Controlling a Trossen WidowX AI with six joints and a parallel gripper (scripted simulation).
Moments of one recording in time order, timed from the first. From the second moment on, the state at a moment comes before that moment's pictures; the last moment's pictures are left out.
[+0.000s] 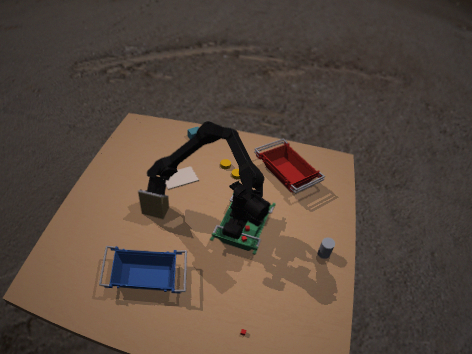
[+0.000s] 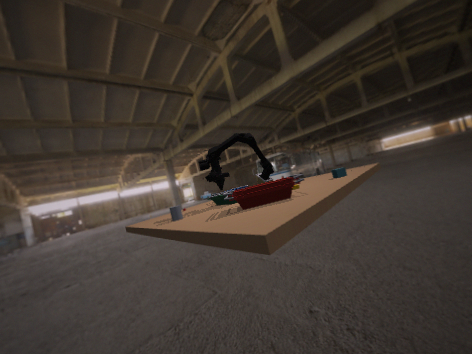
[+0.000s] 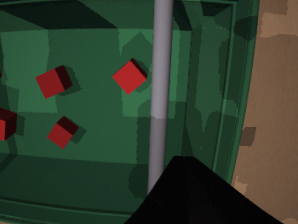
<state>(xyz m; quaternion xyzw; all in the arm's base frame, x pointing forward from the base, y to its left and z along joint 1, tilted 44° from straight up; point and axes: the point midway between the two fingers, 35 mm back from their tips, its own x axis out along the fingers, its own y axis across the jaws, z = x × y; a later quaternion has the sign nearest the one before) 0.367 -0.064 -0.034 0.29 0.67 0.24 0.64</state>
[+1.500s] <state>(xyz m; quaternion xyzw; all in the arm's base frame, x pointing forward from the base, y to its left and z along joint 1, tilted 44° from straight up) 0.367 -0.064 -0.034 0.29 0.67 0.24 0.64</state>
